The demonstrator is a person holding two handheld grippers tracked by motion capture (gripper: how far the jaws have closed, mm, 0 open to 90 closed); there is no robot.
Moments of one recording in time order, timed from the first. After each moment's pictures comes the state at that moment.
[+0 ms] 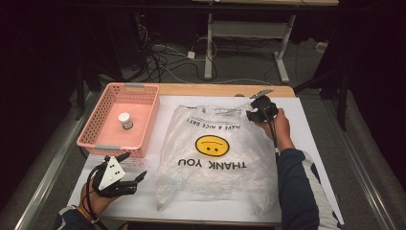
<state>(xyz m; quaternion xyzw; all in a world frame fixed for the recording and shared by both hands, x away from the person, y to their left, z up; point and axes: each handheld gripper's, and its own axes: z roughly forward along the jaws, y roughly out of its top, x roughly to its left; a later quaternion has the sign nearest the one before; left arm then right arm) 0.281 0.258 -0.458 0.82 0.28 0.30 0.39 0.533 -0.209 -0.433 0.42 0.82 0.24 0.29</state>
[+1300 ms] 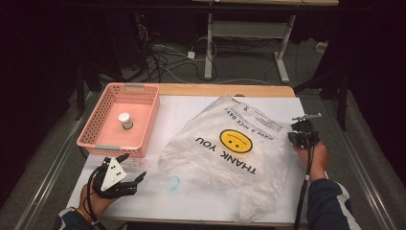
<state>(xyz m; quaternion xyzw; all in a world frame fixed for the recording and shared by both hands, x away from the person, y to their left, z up) 0.279 0.255 -0.461 0.83 0.29 0.31 0.37 0.446 -0.316 -0.449 0.58 0.75 0.21 0.26</state>
